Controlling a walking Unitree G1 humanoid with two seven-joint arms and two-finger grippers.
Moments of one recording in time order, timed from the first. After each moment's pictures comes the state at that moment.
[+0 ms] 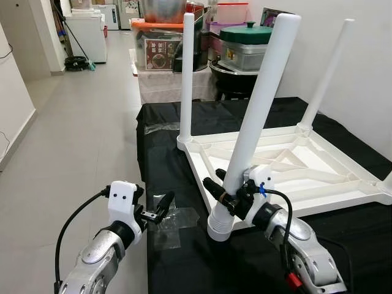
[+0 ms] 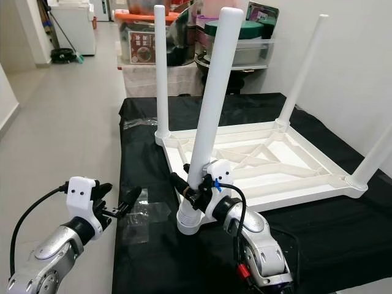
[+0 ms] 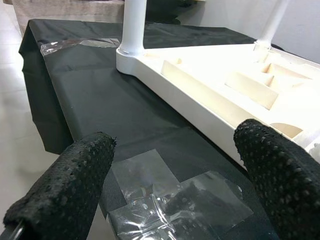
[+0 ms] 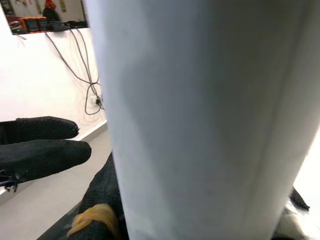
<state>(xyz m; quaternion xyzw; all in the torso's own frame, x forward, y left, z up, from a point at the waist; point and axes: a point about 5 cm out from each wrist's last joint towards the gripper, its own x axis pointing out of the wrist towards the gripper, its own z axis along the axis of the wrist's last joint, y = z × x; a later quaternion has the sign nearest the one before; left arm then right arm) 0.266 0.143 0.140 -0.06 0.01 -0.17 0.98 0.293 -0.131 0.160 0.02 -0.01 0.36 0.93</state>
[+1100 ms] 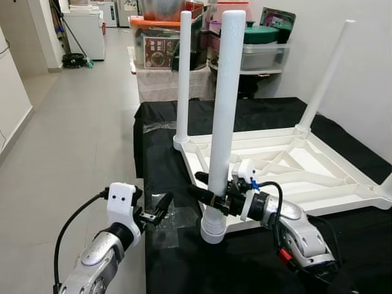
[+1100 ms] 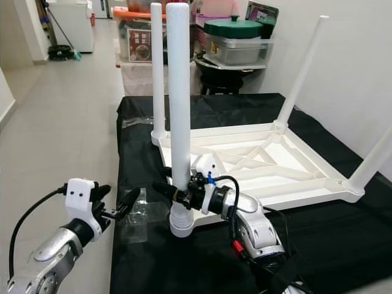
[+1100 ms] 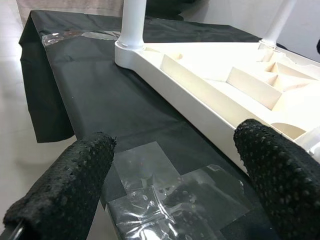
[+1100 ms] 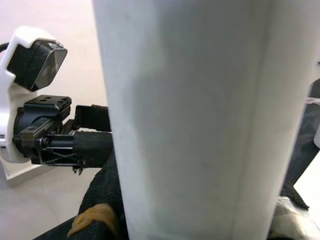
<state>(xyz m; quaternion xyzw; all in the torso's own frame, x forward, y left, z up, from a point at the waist) 0.264 0.145 0.136 -0.06 0.02 -0.16 0.98 0.311 -0.118 0.164 0.00 -0.02 0.51 0.86</state>
